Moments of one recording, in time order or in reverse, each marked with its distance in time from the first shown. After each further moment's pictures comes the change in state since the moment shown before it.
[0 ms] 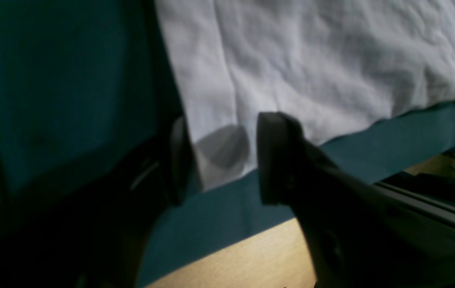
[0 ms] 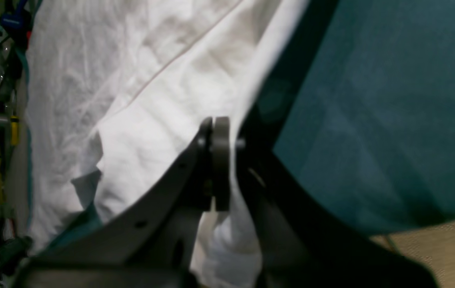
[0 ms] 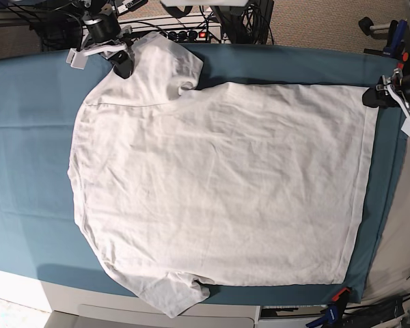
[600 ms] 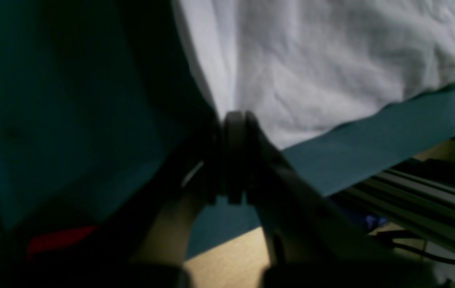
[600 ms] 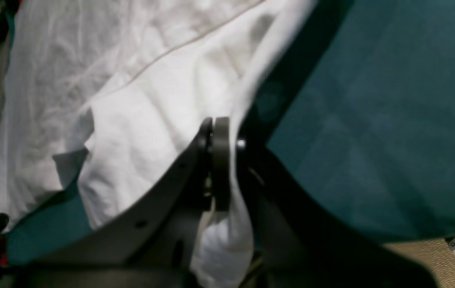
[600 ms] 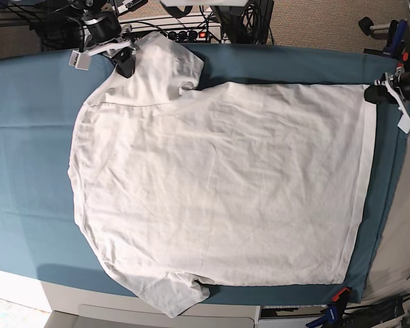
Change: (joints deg) left arm 0.6 0.2 0.2 -0.2 1.3 -2.9 0.0; right arm 0.0 -0.1 0.0 0.0 -5.9 5.6 0.4
